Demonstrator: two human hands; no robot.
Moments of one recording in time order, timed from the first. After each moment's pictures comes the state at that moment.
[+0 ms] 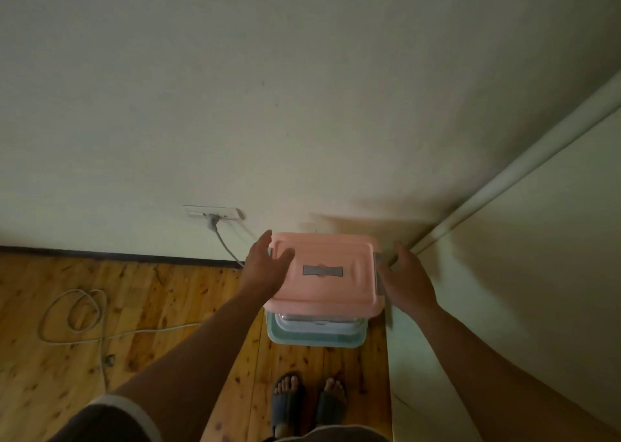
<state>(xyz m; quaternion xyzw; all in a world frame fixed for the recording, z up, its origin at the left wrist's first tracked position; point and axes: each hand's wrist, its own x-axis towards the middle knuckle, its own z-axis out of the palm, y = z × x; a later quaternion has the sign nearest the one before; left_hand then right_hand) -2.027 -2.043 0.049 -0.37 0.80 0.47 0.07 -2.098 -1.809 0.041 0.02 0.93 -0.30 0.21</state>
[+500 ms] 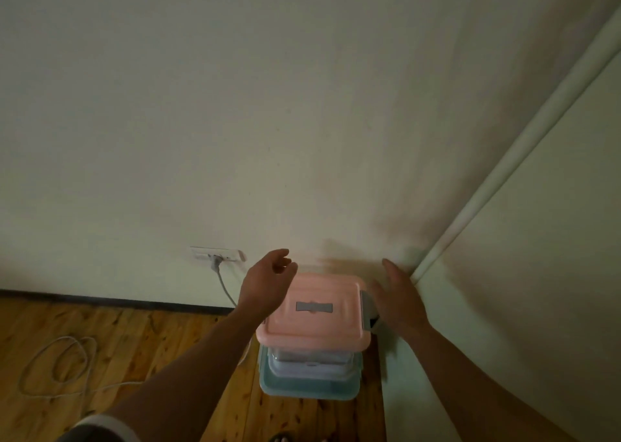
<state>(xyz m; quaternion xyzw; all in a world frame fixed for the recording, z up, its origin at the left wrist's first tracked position) -2.024 -2.025 0.127 -0.28 0.84 0.46 -0.01 -2.093 -1.801 0.108 -0.04 0.93 -0.34 0.15</state>
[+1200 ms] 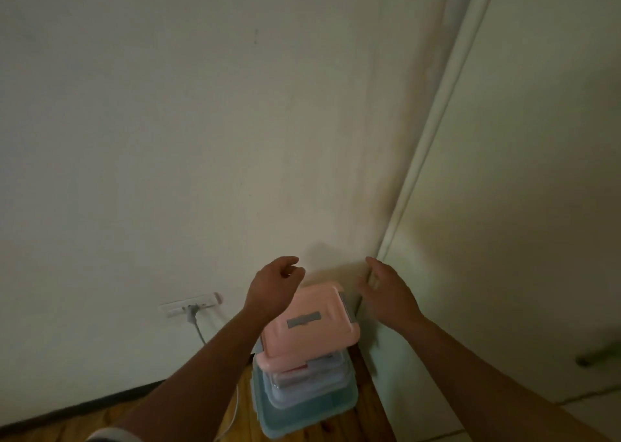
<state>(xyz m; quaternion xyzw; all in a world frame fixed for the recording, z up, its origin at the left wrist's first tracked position) -2.017 -2.032 0.180 -0.09 0.88 0.47 0.04 -2.018 -1.813 0.176 0.03 0.93 -0.36 0.05</state>
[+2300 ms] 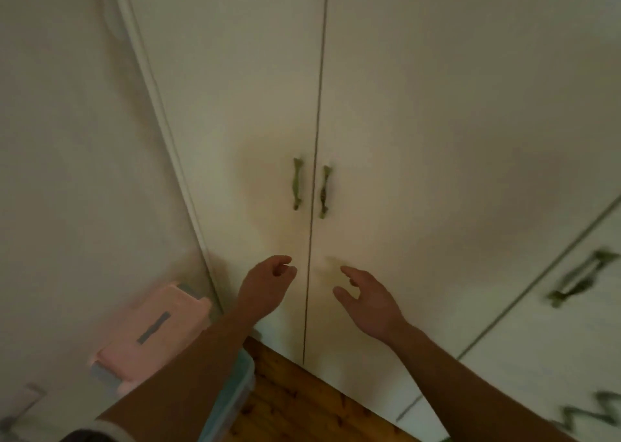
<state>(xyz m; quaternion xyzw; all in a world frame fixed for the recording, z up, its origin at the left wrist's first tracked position) -1.827 -1.842 0.226 0.28 0.85 0.41 0.20 -1.674 -1.706 0.207 0.30 0.88 -0.35 -0.11</state>
